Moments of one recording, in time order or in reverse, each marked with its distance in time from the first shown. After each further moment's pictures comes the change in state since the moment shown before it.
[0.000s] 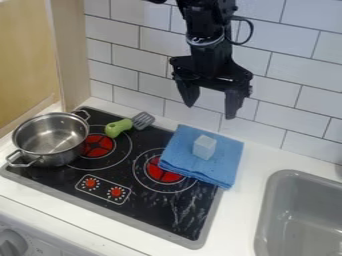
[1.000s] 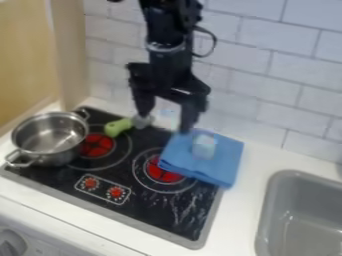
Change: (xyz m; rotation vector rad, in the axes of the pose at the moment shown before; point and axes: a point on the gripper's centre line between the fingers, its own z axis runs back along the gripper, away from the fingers) arm -0.056 0.034 0.019 0.120 0.117 0.018
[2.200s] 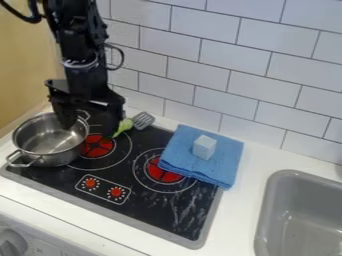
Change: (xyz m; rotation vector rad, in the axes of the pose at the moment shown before) arm -0.034 0.086 -0.038 0.017 0.095 0.196
